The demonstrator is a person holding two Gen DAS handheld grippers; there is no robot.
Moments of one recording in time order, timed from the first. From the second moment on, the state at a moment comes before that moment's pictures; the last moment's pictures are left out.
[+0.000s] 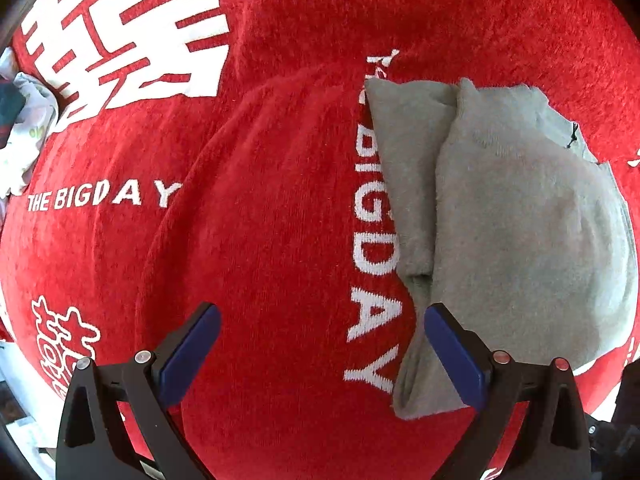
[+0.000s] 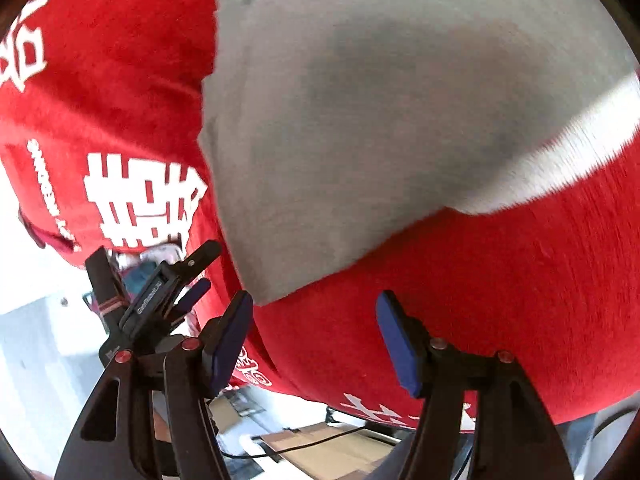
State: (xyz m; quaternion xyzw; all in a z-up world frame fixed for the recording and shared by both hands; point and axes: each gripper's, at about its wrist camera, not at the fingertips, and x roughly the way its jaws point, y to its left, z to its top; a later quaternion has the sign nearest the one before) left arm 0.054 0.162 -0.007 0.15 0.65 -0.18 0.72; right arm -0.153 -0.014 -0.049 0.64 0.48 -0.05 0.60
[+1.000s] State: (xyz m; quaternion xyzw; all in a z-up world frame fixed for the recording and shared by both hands) left arm 0.080 0.159 -0.016 0.02 0.68 -0.27 0.68; right arm -0.106 -0.011 -0.086 0.80 0.30 -0.03 0.52
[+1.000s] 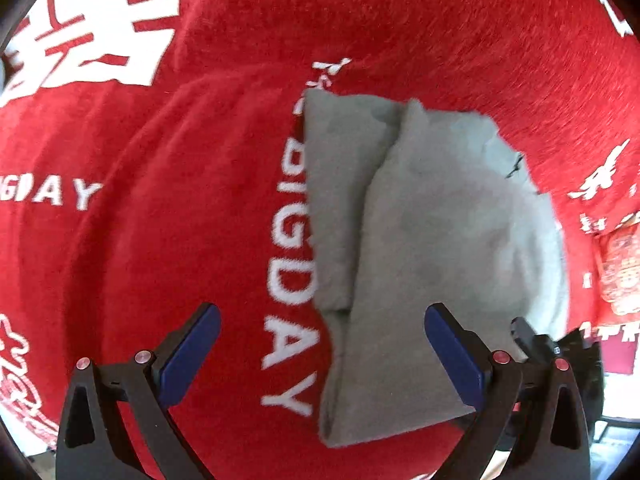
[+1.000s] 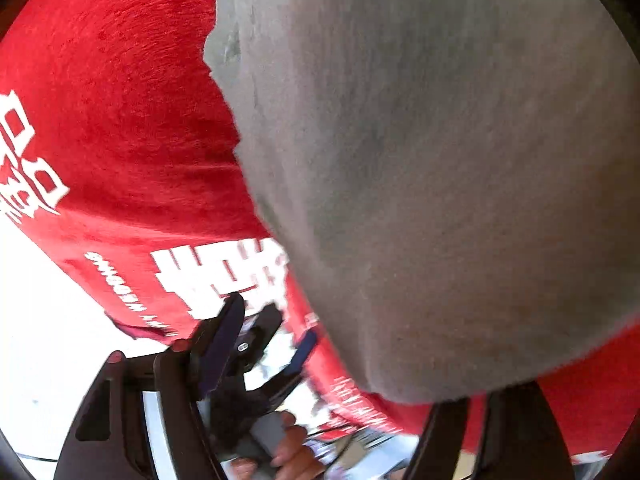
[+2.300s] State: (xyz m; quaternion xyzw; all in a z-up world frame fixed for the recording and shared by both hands) left arm 0.082 0.052 -0.031 0.10 0.67 -0.35 0.65; right arm -0.078 -0.128 0.005 0.45 0.51 -0.11 0.72
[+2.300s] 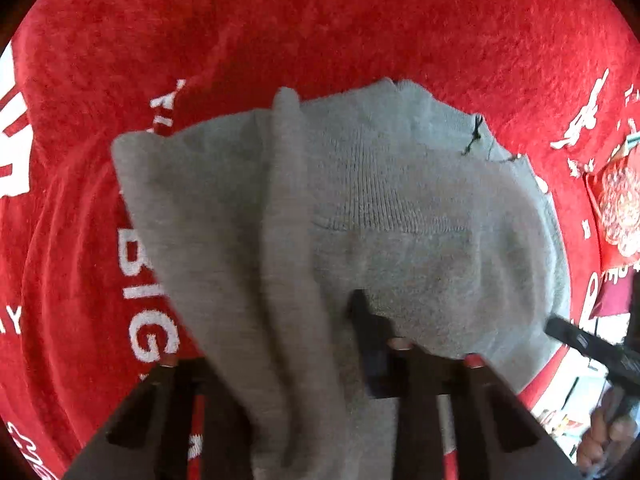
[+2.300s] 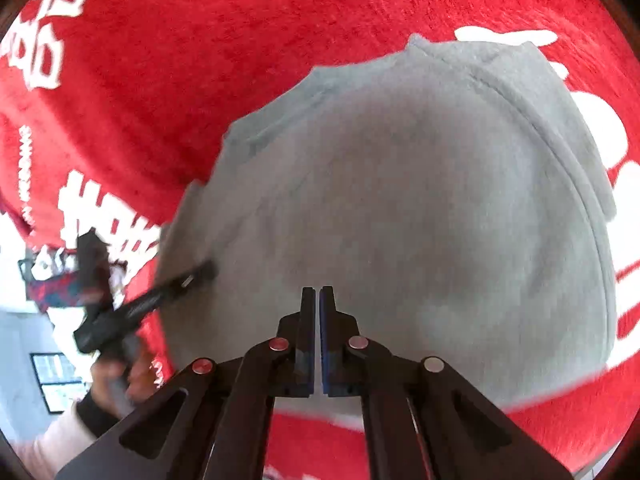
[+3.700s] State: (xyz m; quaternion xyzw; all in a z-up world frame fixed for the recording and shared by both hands) left arm -0.098 -0.197 0.098 0.26 0.48 -0.48 0.68; right arm -0.158 -0.260 -0.060 0.67 0.39 -0.06 0.63
